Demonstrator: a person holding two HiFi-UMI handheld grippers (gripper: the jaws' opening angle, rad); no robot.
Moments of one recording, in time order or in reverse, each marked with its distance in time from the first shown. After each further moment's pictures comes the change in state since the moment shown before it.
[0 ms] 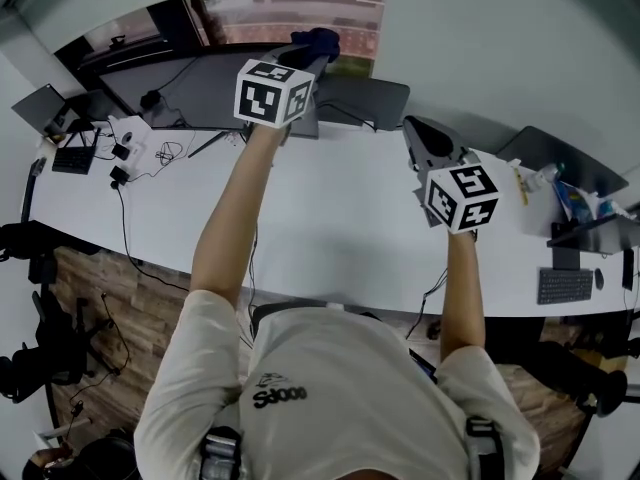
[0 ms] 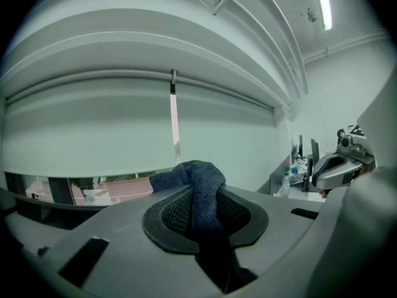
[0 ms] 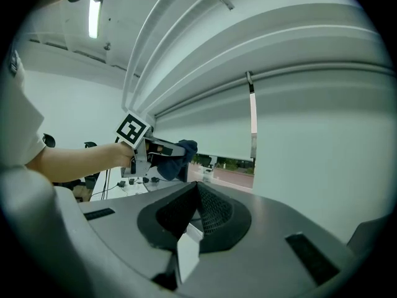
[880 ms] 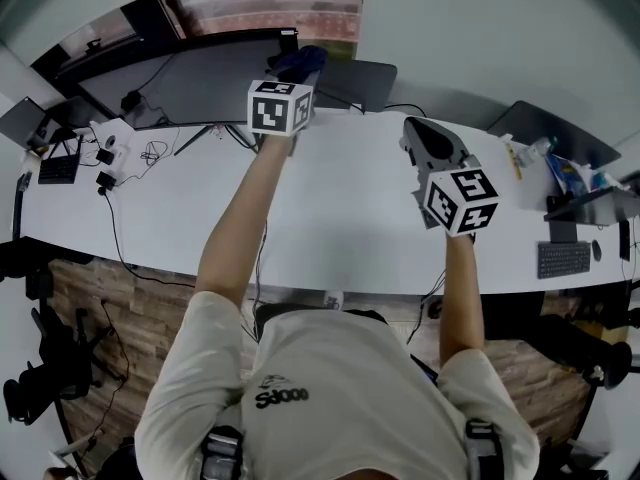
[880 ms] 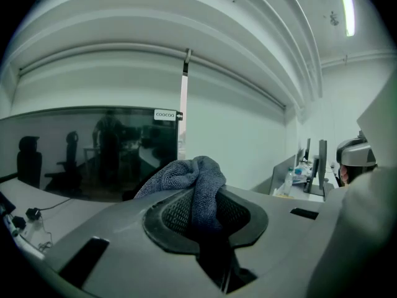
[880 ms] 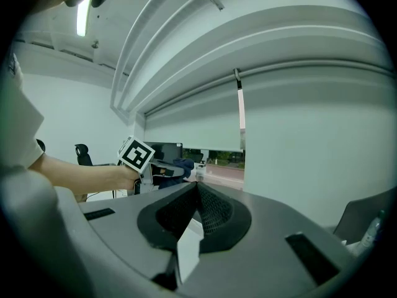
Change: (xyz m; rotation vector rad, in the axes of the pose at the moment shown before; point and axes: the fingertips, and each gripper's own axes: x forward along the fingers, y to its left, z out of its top) left arm 0.031 -0.010 -0.092 -0.138 0.080 0.037; right arm -0.023 0.001 -0.028 0.067 0.030 -0.086
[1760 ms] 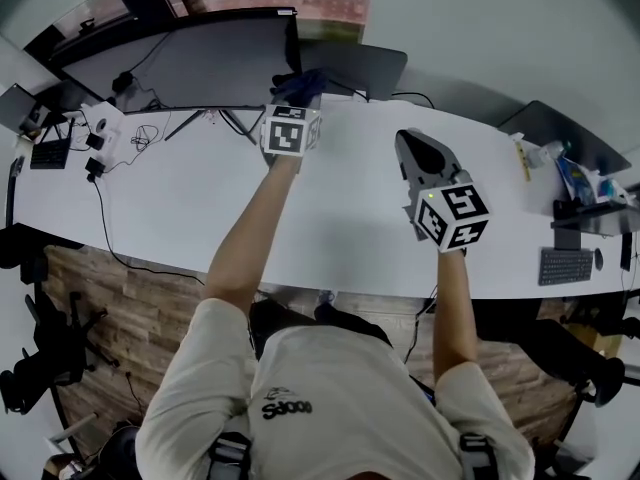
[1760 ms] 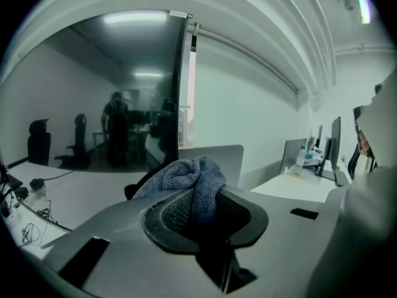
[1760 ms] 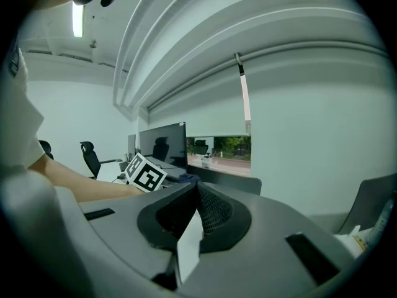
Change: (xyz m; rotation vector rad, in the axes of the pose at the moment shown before) left arm 0.044 0.005 -0.131 -0.045 0.132 0.076; right arm 0.027 0.008 -0.064 0.030 0.067 0.057
